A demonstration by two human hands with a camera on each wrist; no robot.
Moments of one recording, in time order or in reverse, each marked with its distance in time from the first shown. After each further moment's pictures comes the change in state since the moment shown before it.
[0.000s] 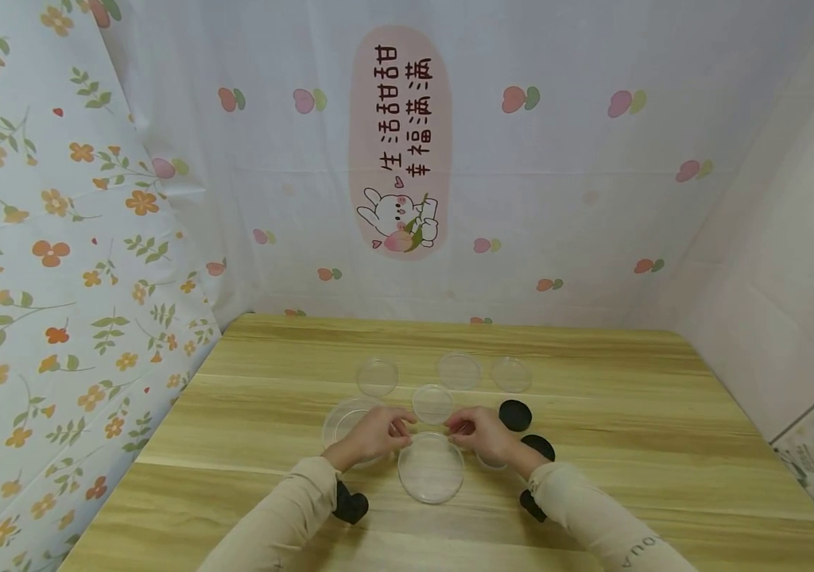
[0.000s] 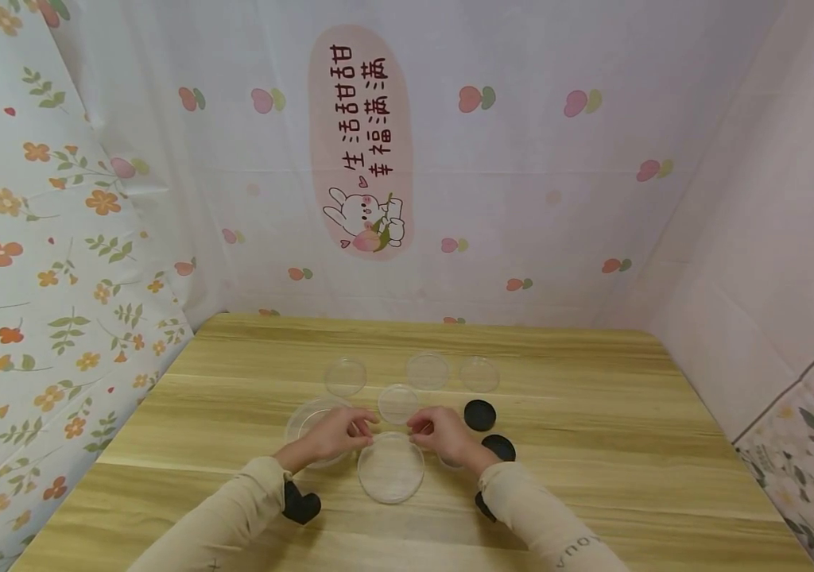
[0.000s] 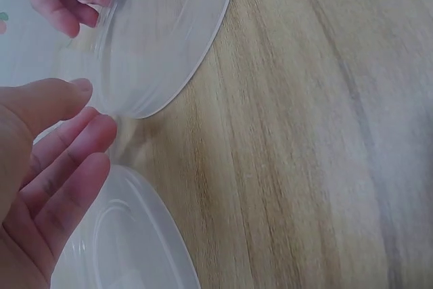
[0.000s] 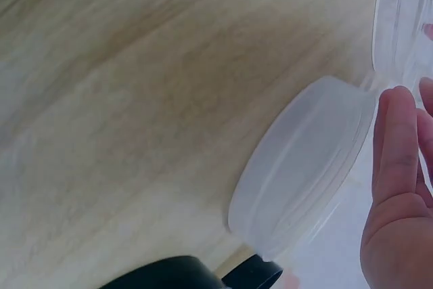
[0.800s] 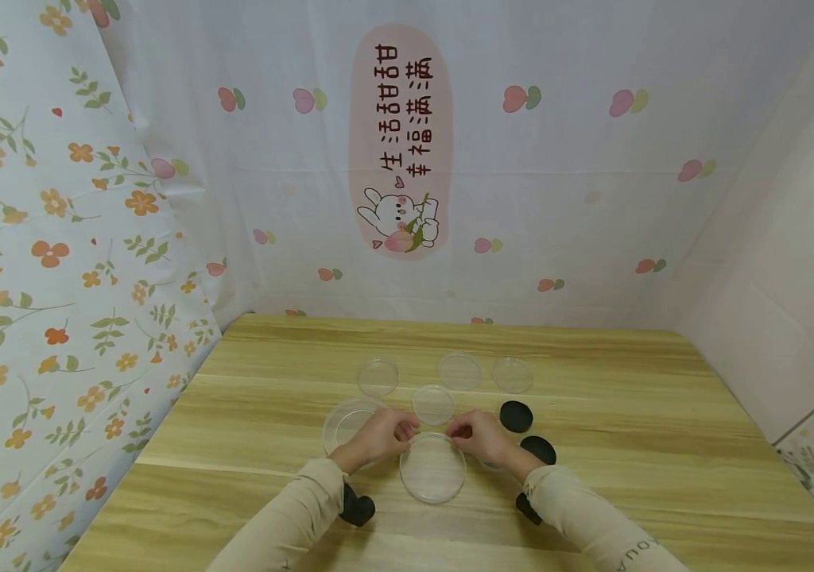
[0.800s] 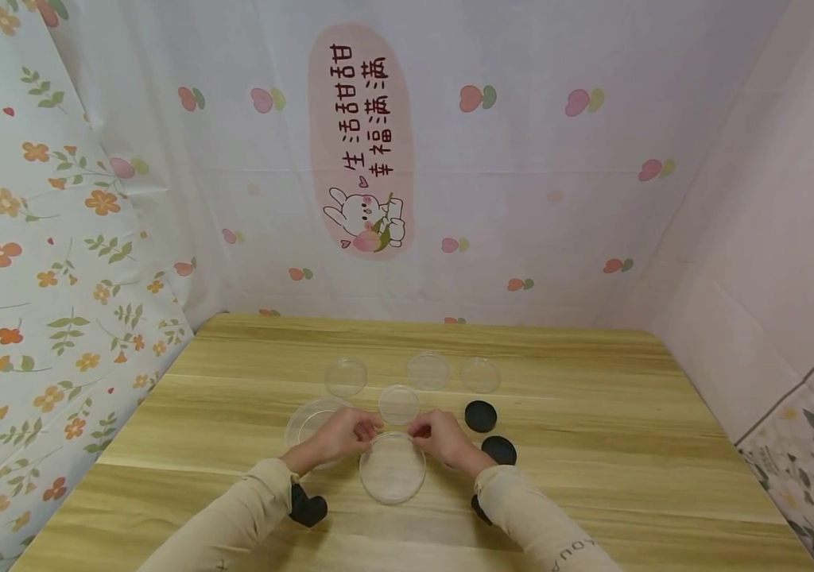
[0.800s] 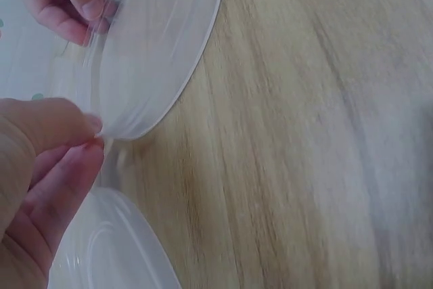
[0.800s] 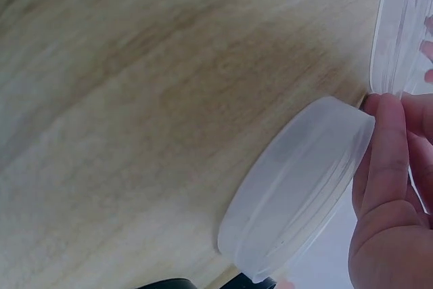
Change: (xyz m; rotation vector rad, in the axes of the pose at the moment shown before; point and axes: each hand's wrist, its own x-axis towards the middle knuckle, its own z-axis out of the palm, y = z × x) left_hand 0.007 -0.001 0.010 -0.026 0.045 0.066; right_hand 0.002 -0.001 0.007 -0.083 0.033 0.026
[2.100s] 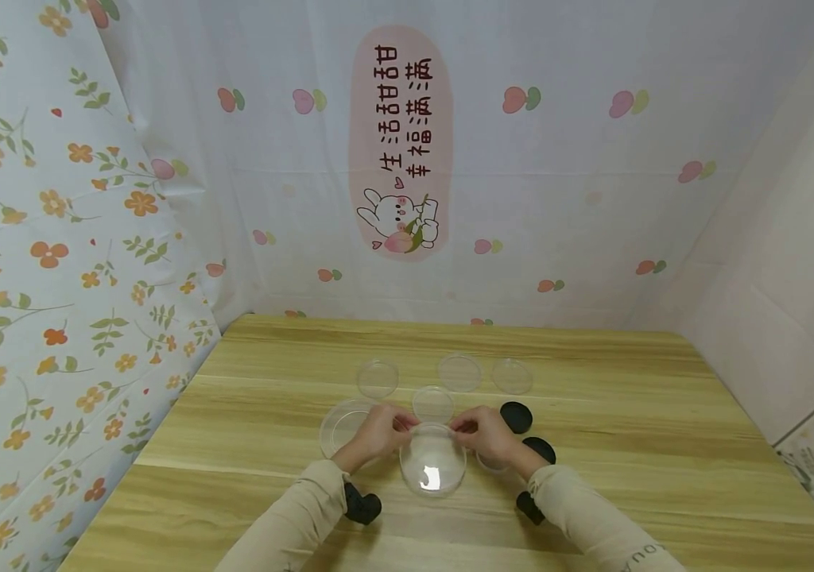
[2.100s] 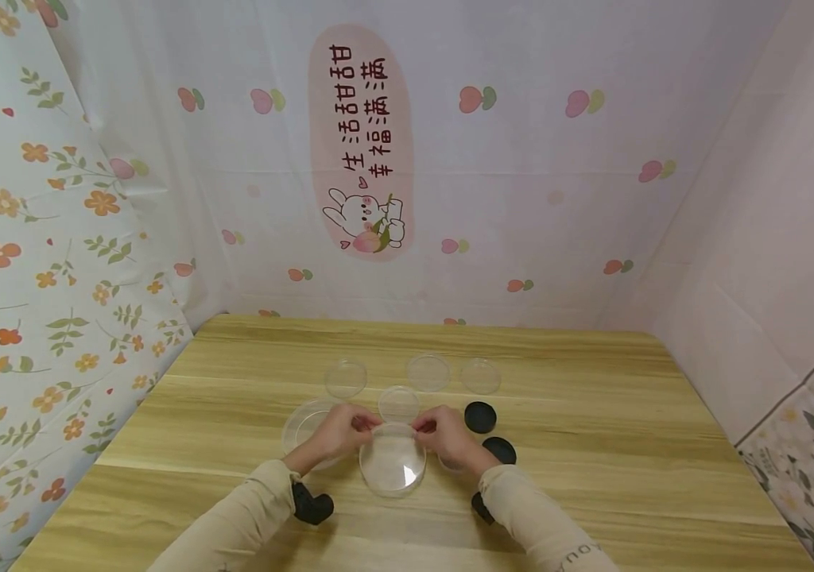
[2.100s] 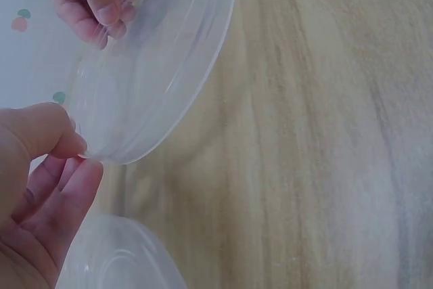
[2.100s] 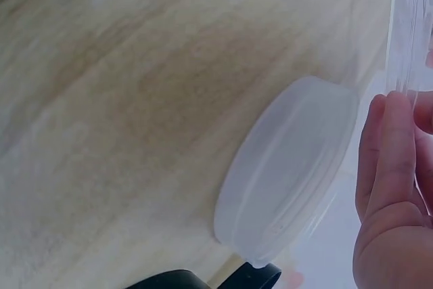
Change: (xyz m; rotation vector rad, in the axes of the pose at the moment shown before) left_hand 0.001 0.006 0.000 -0.054 0.139 -0.107; right_hand -0.001 0.001 -0.008 0.069 0.023 0.031
